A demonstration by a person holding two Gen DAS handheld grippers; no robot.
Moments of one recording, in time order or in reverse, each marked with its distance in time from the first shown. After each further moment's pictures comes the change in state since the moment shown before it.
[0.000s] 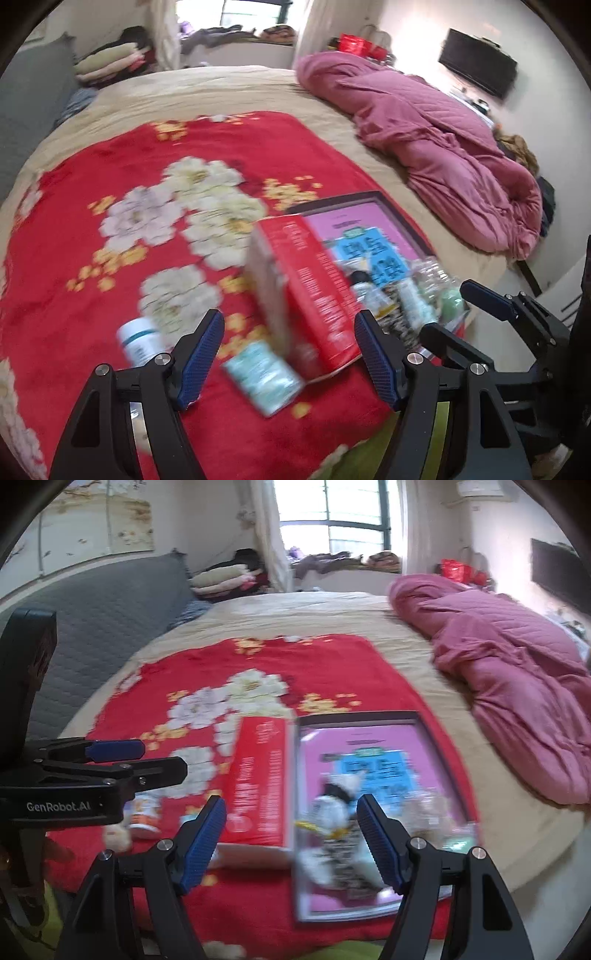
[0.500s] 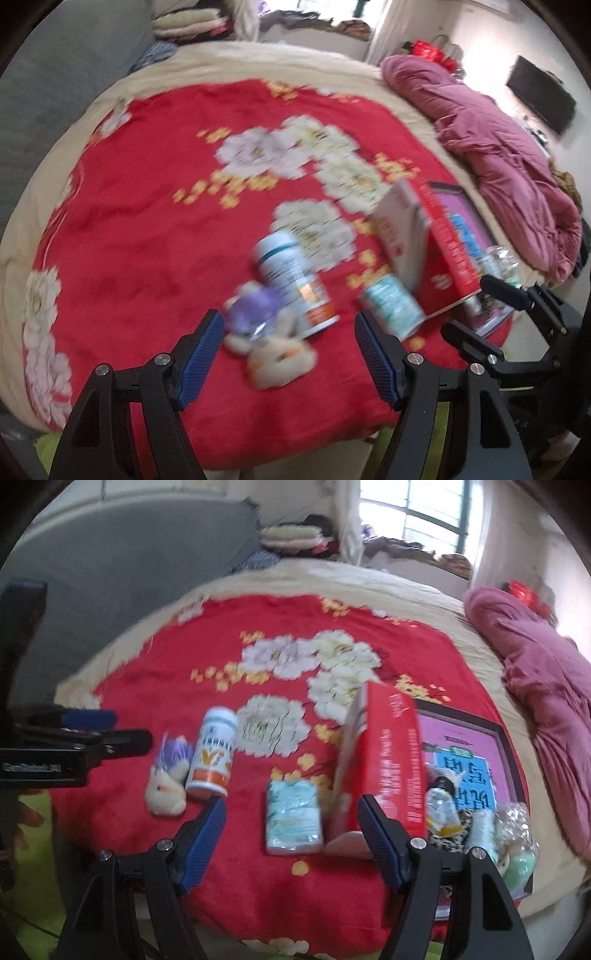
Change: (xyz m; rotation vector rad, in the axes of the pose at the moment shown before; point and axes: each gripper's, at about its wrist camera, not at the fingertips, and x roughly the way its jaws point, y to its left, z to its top) left arm -0.030 0.127 -0.082 -0.206 0.063 0.150; right arm 0.051 0.123 -0.023 -0.268 0.156 0.062
